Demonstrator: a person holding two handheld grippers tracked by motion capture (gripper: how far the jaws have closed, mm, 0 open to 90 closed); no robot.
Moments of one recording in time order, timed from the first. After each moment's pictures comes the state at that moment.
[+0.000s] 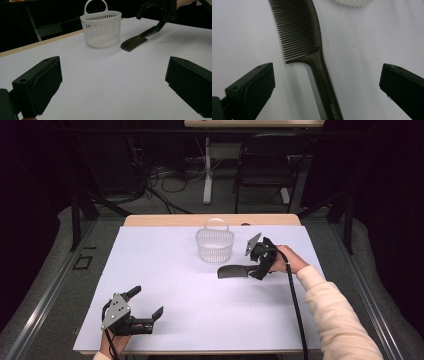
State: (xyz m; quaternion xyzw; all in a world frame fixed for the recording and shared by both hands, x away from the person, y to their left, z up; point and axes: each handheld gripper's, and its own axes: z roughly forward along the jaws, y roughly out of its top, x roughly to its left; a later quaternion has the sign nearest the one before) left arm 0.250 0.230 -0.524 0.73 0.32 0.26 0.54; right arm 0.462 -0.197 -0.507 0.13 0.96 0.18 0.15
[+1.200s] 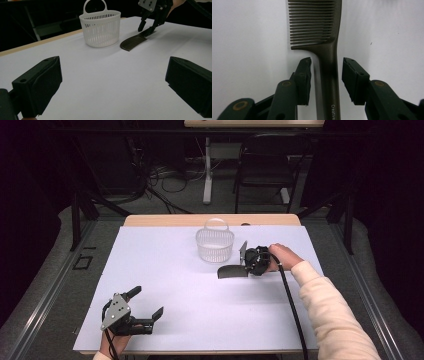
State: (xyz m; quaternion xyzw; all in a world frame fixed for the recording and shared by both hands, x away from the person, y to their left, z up) left arm 0.251 0.230 -0.524 0.73 0.31 0.26 0.55; right arm 0.464 -0.177 -0.521 0.03 0.99 0.06 0.15
